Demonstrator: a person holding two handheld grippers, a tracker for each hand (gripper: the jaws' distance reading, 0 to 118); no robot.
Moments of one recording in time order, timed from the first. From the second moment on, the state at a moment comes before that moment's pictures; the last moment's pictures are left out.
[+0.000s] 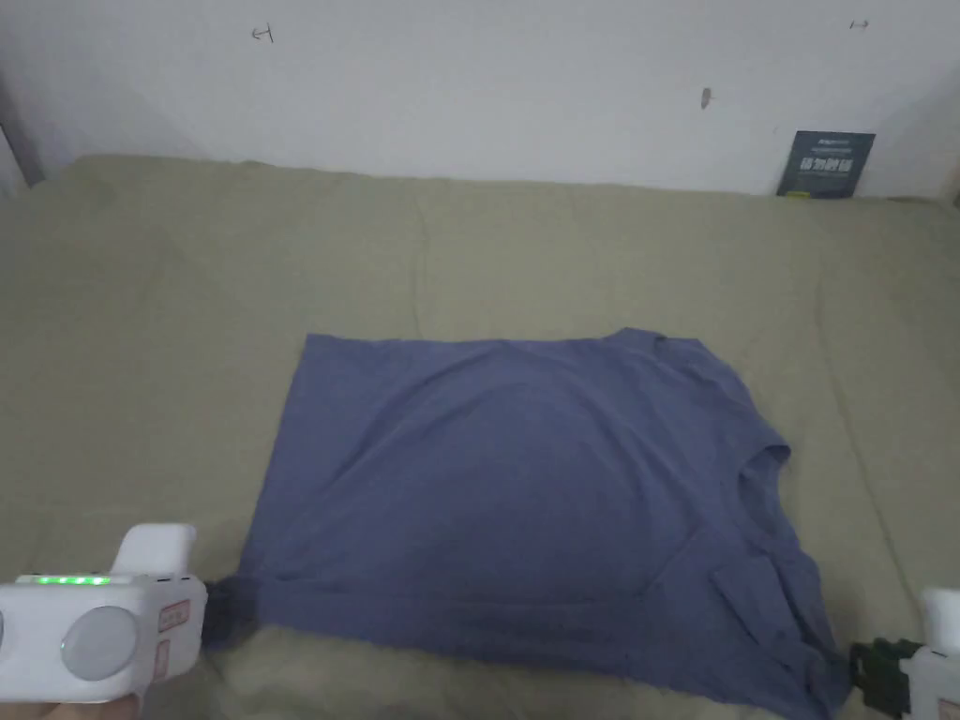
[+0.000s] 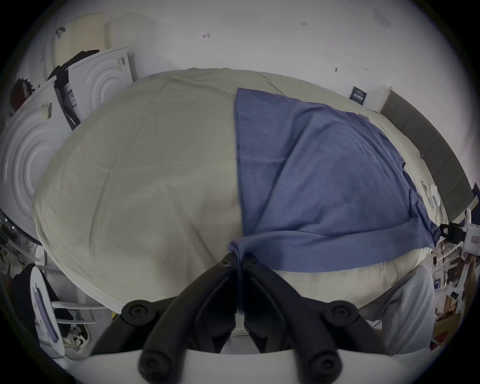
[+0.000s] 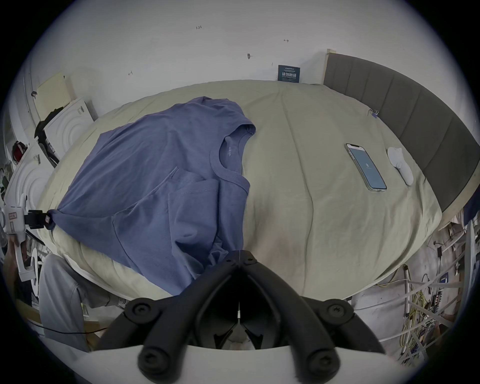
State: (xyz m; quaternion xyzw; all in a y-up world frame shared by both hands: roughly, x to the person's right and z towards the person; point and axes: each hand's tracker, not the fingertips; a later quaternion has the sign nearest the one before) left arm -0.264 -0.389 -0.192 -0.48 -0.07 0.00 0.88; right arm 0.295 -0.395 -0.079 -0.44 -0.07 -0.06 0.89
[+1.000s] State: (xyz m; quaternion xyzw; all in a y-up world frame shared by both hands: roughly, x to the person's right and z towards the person) left arm -0.267 -0.368 -0.236 -0.45 -0.06 -0.02 0.89; right arm 0.296 -0.367 -0.125 -0.44 -0.03 -0.11 0.89
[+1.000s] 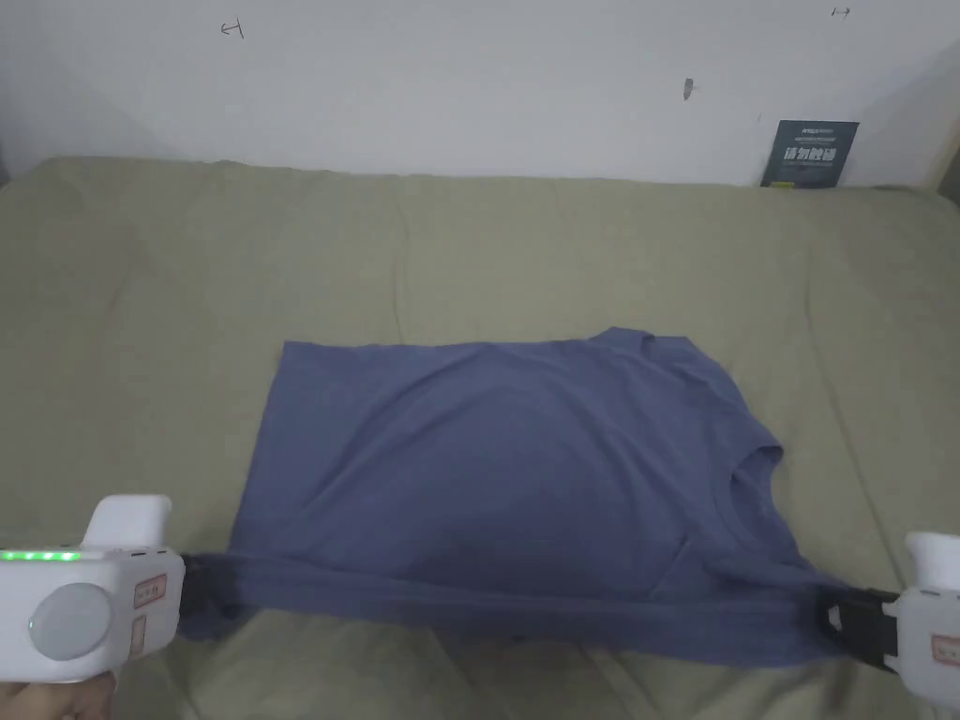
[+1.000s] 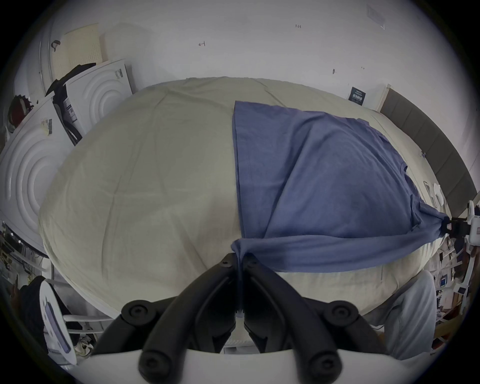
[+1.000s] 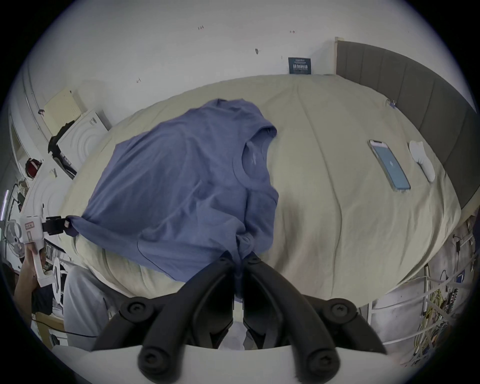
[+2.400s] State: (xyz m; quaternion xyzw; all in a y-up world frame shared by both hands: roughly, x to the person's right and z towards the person) left arm -0.267 -0.370 -0.306 -0.49 -0.08 0.06 0.87; right arm 0.302 -0.387 -0.189 -0.46 -0.07 -0.12 0.87
